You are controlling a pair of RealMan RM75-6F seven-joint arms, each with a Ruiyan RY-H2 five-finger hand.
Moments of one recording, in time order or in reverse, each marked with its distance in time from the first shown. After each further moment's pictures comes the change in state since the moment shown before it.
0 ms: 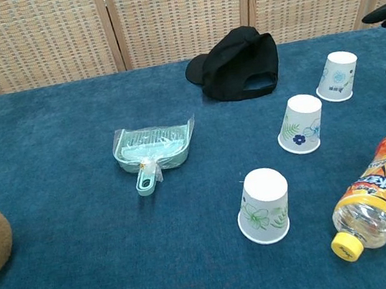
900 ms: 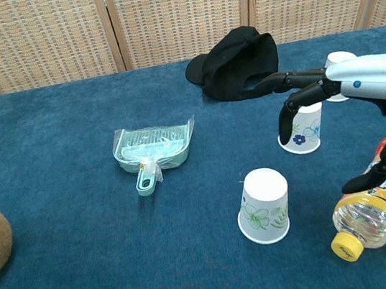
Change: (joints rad) left arm -0.004 -0.003 -0.001 0.002 -0.004 -0.008 -0.009; right arm 0.138 -0.205 0.063 -0.164 0.211 -0.282 -0.315
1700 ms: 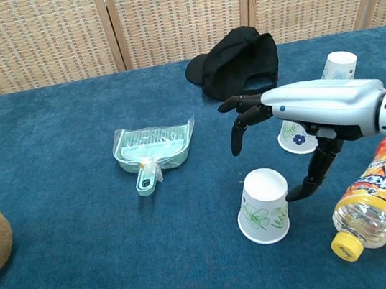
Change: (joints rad) left arm -0.005 0.000 0.006 0.002 0.009 -0.010 -0.014; right arm 0.107 -0.175 0.082 0.016 0.331 -0.115 -0.272
